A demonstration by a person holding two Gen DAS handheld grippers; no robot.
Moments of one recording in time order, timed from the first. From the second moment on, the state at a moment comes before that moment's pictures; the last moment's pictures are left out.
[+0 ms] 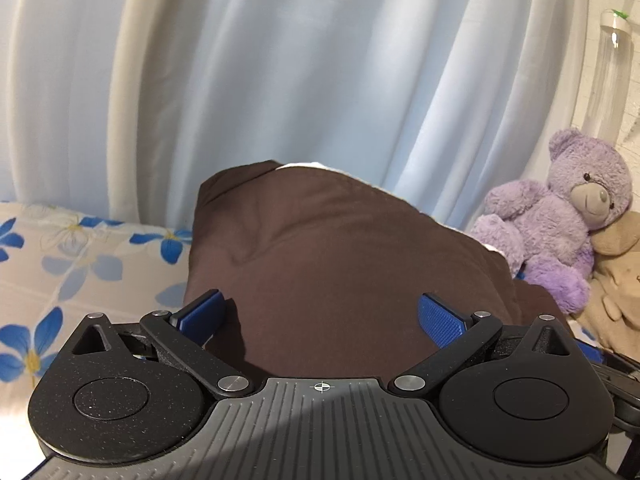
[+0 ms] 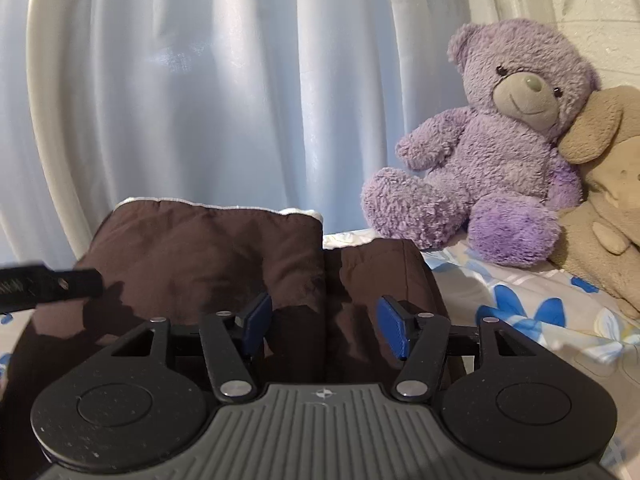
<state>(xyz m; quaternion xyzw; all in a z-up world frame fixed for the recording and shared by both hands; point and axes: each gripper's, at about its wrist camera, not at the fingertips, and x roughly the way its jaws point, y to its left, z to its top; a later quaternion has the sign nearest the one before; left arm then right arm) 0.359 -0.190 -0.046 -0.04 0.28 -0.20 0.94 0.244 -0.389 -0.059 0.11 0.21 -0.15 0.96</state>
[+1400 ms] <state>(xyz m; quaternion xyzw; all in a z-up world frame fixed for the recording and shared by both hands) 0.400 0.014 -0.024 -0.17 0.38 -0.15 0.90 0.356 -0.348 -0.086 0.32 0.41 0.14 0.84</state>
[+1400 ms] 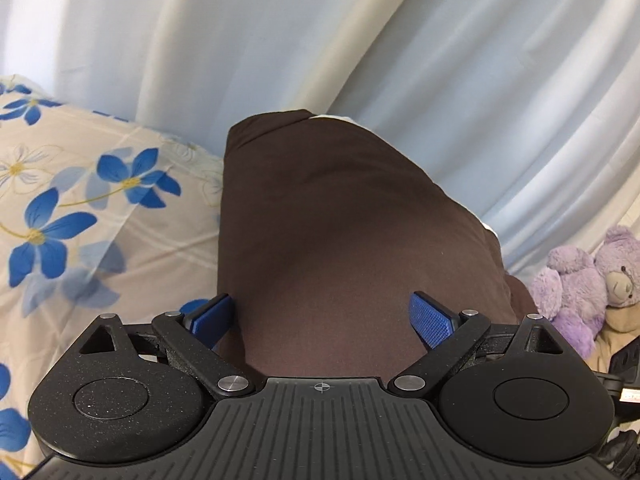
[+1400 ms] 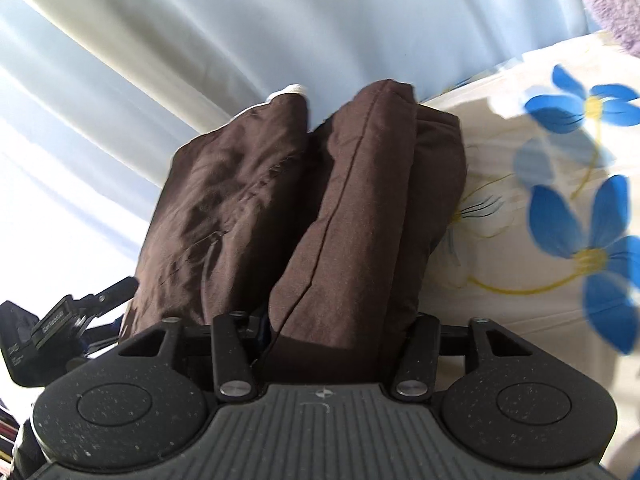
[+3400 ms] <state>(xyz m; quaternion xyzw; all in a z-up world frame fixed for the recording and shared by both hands) 0.193 -0.024 -0.022 0.07 0.47 -0.02 0.88 0.162 -0.236 -0.052 0.10 0.49 0.03 0.87</state>
